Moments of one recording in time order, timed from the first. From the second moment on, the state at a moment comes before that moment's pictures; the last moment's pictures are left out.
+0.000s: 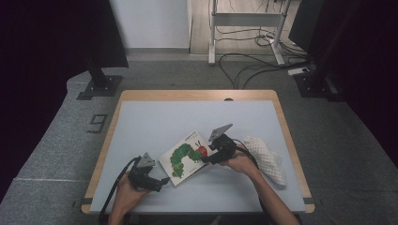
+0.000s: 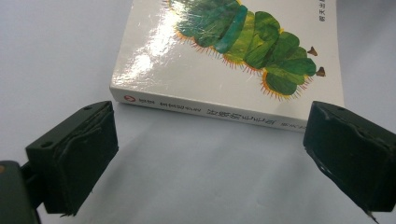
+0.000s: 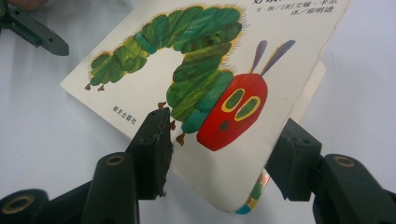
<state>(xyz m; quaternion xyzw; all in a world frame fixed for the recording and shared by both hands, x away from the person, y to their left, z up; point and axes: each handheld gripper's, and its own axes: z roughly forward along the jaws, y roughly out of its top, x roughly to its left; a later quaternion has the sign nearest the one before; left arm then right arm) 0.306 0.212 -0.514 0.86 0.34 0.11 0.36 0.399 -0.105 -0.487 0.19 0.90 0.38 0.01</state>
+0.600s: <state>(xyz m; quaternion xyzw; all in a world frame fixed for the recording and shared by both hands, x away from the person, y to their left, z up) 0.310 0.205 -0.507 0.87 0.33 0.10 0.36 0.383 -0.115 -0.493 0.20 0.90 0.39 0.02</state>
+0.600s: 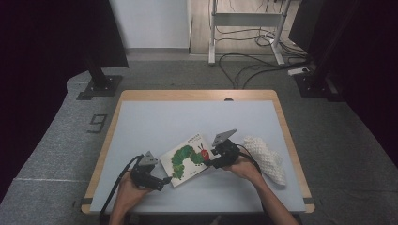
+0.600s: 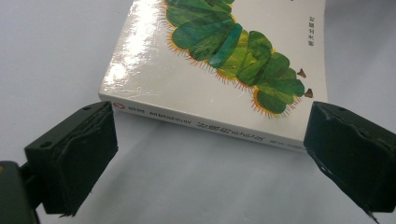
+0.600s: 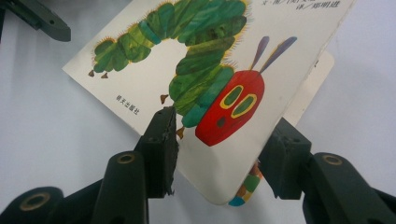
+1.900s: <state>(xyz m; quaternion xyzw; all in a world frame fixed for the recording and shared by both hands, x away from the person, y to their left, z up) 0.311 0.193 -0.494 0.87 0.31 0.10 0.37 0.387 -0.129 -0.505 0.23 0.88 0.42 0.02</state>
